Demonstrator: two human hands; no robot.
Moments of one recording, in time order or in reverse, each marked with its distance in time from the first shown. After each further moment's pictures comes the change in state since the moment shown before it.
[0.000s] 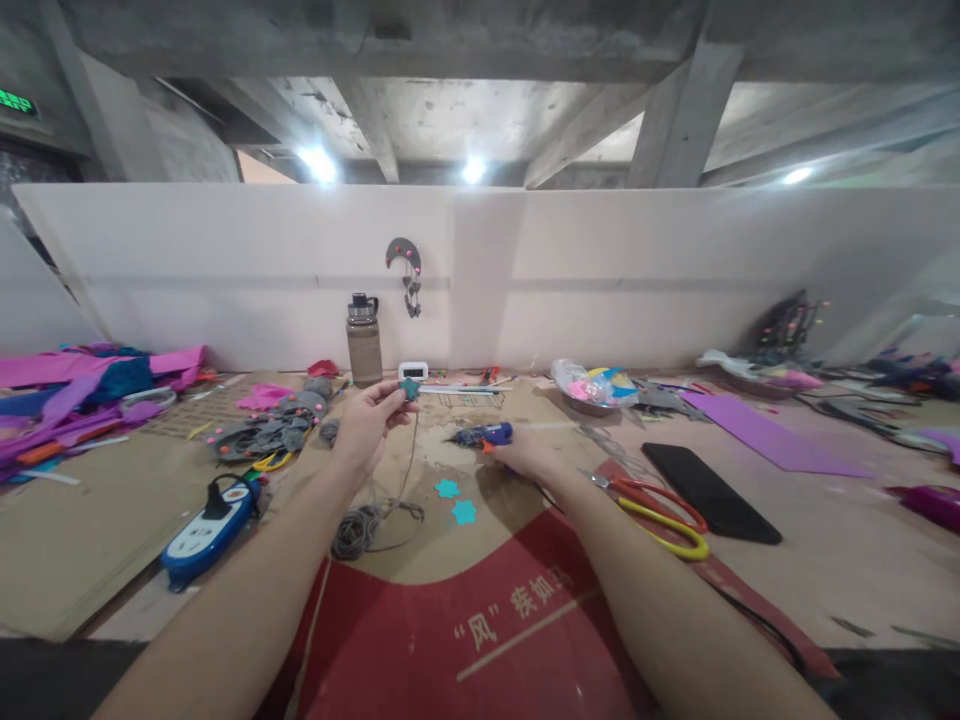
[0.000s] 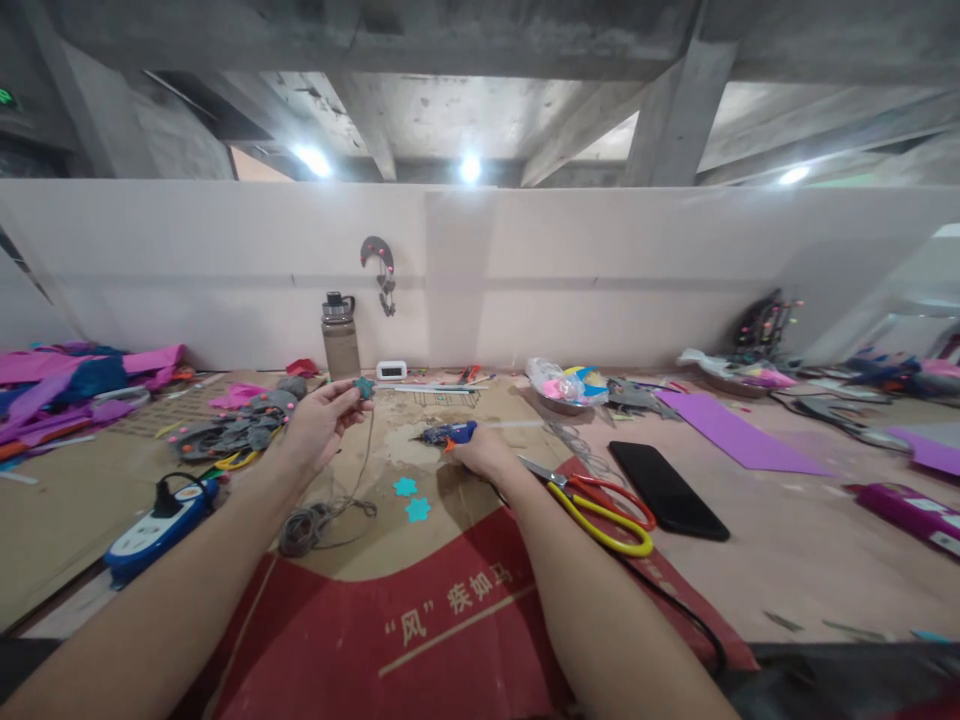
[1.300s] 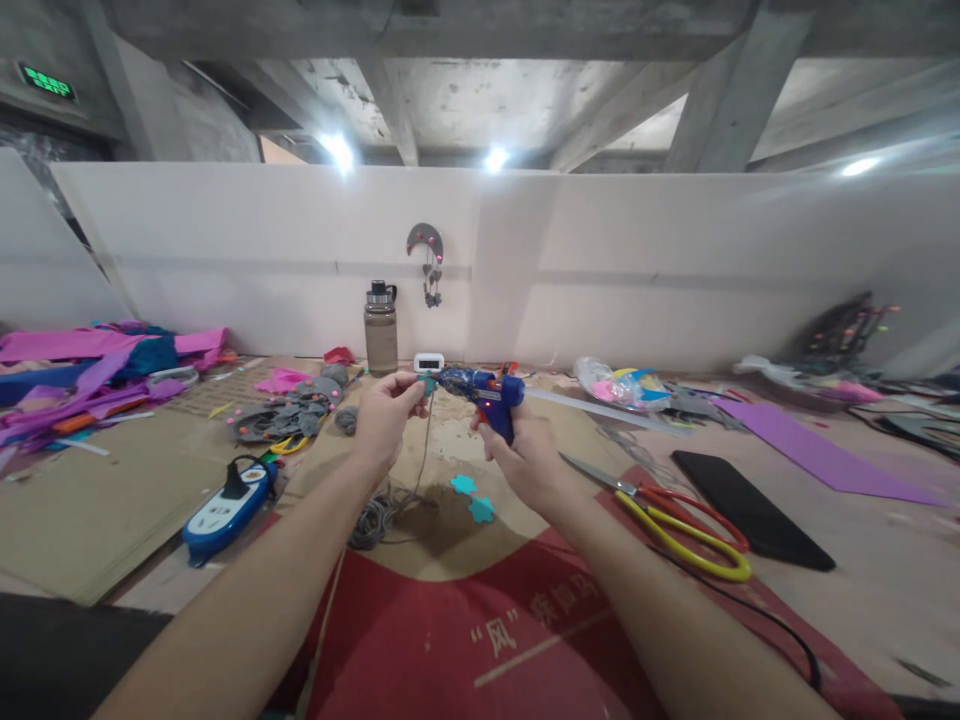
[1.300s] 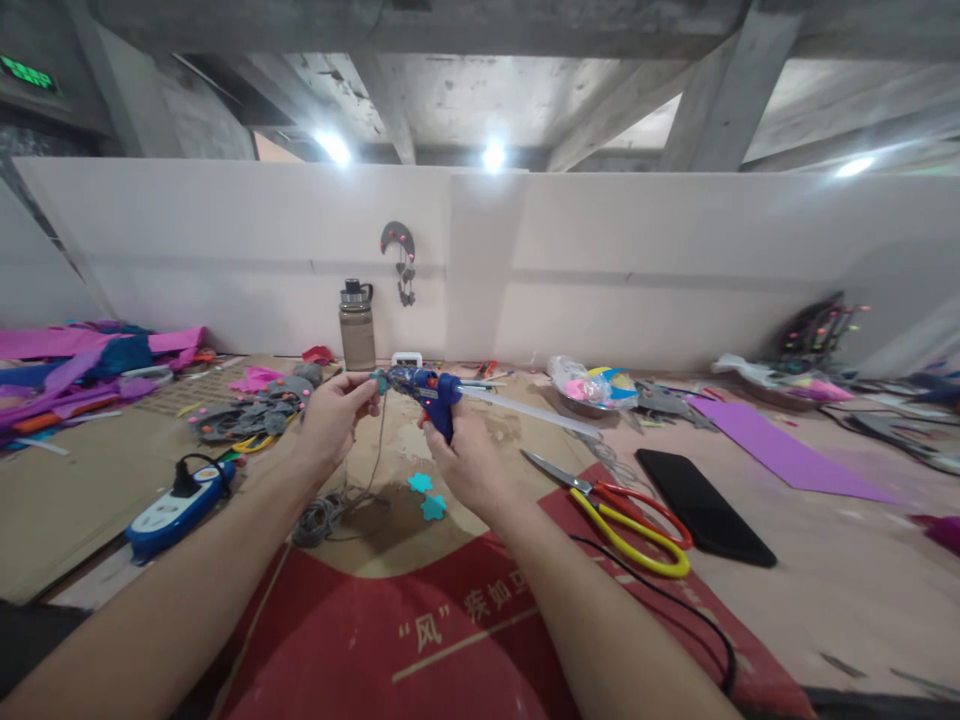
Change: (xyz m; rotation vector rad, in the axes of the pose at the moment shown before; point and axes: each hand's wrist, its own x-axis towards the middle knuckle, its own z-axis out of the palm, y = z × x) left_hand -0.005 -0.004 0.007 0.091 0.105 0.124; right_hand -0.054 -0.053 0.000 0.336 0.201 -0.578
